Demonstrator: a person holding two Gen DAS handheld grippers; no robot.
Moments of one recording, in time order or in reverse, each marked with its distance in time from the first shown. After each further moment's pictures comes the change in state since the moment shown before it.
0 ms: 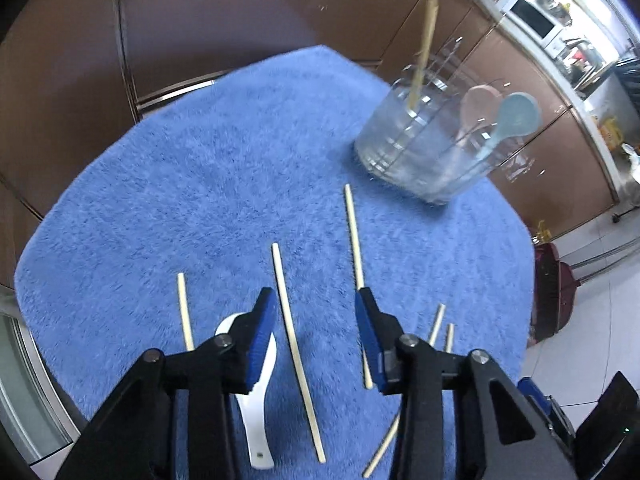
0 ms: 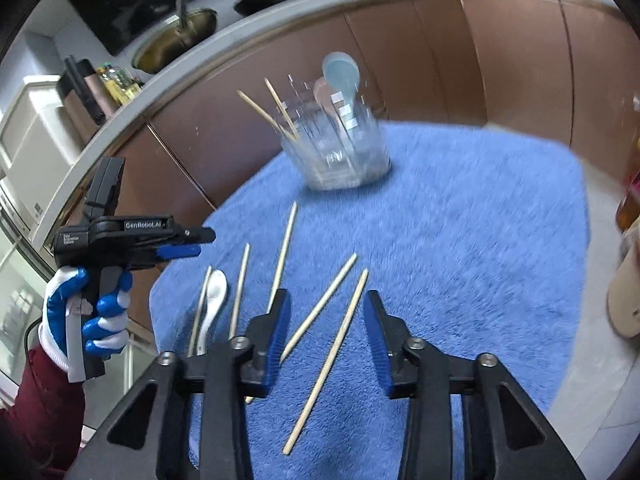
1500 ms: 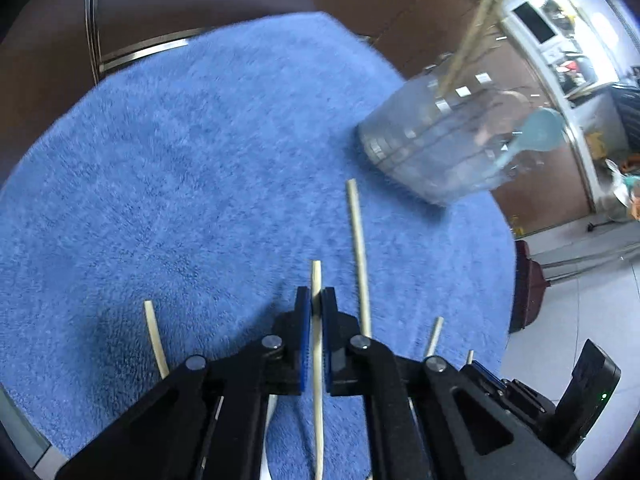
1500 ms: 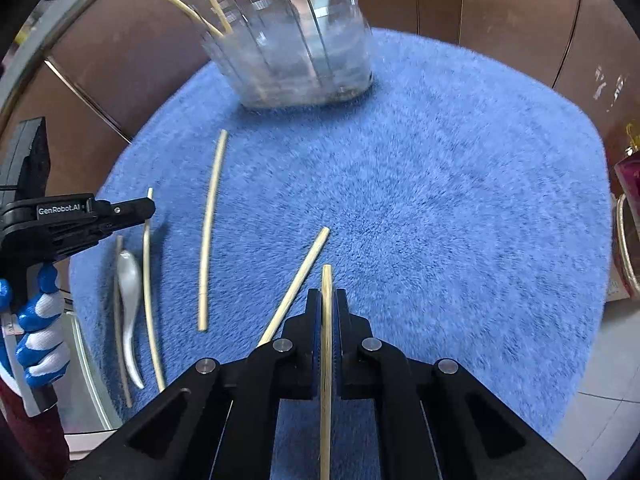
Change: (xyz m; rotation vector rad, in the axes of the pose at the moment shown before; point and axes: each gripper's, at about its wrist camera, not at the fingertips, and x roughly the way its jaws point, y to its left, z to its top) left arm 0.024 0.042 0.026 -0.034 0.080 -0.174; right arm 0.093 0.030 0.037 -0.007 0.267 -0.269
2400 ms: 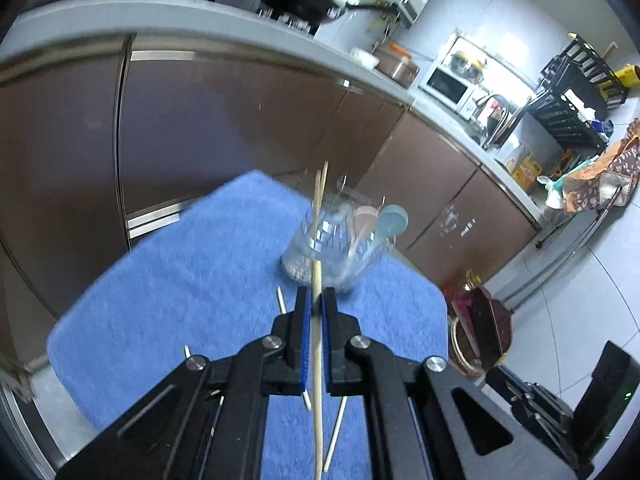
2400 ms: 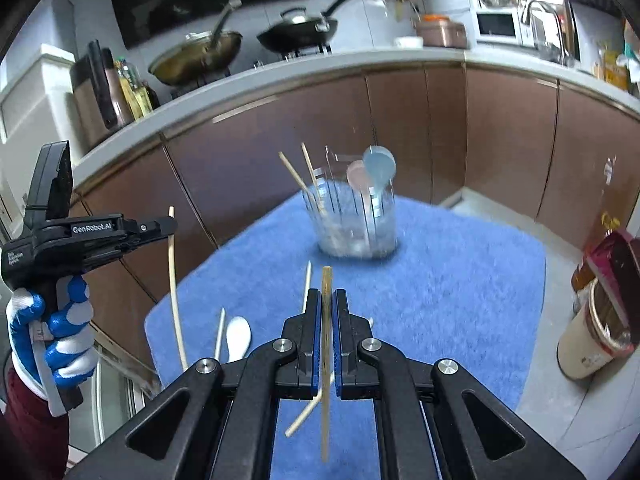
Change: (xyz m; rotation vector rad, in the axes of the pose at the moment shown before) left arm -0.181 -0.085 -0.042 0.188 -0.439 -0.049; right arm -0.186 0.046 -0.038 -0.096 -0.502 0.060
